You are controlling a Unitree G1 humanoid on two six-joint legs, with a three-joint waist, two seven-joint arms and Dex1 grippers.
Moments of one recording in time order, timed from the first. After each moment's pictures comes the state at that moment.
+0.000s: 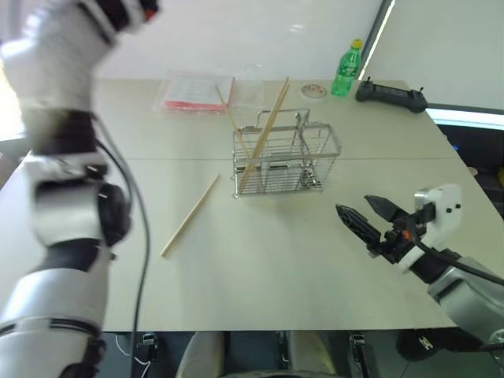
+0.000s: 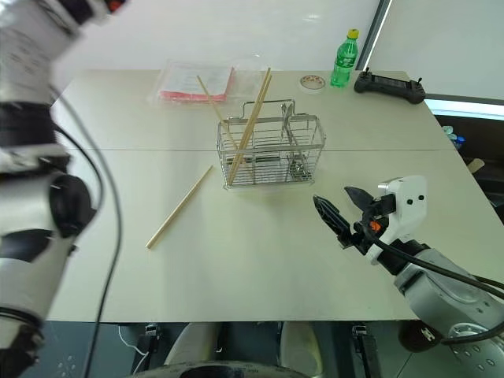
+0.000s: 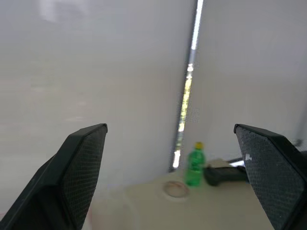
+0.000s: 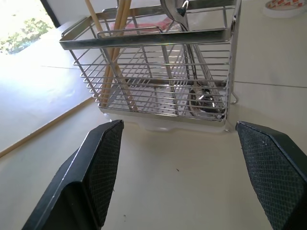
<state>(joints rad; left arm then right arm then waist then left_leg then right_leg) -1.41 0.62 0.19 0.60 -0.41 0.65 -0.51 0.22 -0.72 -0.40 -0.85 1.17 0.73 0.01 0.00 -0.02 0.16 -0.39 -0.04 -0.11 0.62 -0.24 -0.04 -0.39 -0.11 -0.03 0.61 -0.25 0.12</state>
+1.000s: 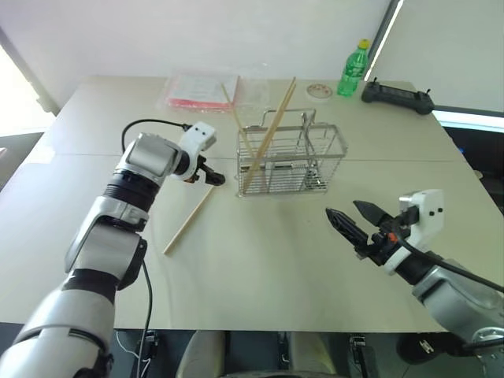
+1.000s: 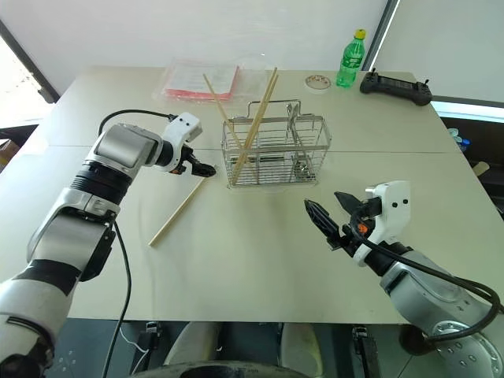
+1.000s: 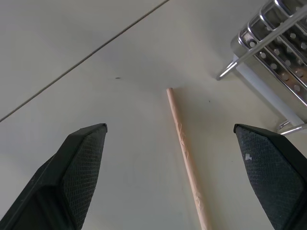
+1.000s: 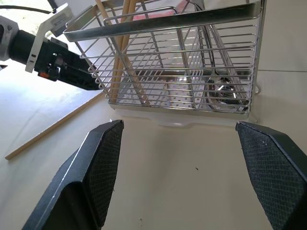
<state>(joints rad) -1.10 0.45 -0.34 0.66 -0.04 0.95 -0.83 0.20 -0.66 -0.32 -0.85 1.14 0.73 -0.03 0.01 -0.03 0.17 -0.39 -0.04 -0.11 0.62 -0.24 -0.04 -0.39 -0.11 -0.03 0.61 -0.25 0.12</state>
